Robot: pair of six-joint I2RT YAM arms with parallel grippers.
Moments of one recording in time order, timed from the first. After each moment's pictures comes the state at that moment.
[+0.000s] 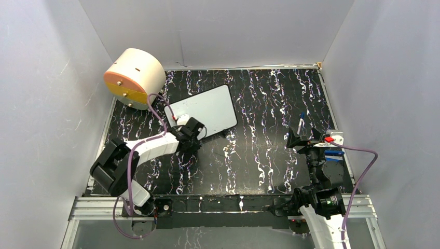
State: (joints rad) left arm -0.67 1.51 0.78 -0.40 -0.30 -0.91; right arm 0.22 0.02 0.35 -0.18 0.13 0.15
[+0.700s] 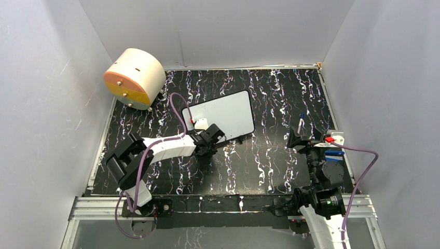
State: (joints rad) left arm -0.90 1.66 0.94 -0.46 -0.38 -1.05; right arm 0.22 0.02 0.35 -0.18 0.15 0.15
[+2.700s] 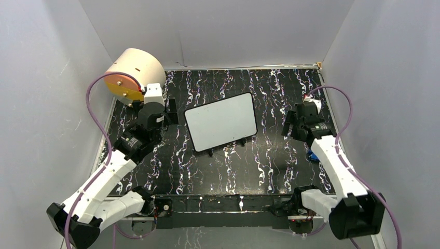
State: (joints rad) left arm -0.58 0.96 1.01 -0.49 -0.64 -0.24; right arm 0.21 1.02 0.86 -0.75 0.32 0.36
